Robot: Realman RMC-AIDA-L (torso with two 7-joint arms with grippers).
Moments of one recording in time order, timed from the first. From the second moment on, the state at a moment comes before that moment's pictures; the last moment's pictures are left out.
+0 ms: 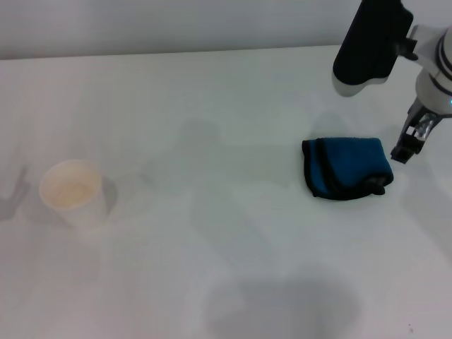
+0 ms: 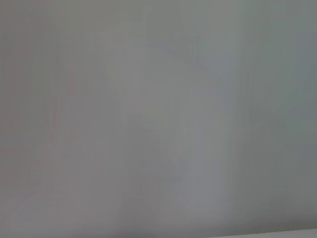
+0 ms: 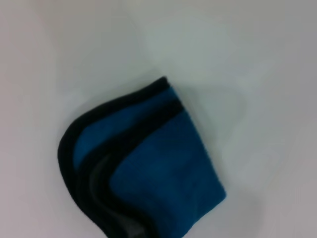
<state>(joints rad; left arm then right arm) -0.26 -2.06 1.28 0.17 -2.73 -1.18 2.77 0.62 2.01 -1.62 -1.41 0.11 1.62 -0.57</state>
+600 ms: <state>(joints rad) -0.26 -2.06 1.28 0.17 -2.73 -1.18 2.77 0.42 2.01 -1.45 -1.67 0.29 1.29 -0.59</state>
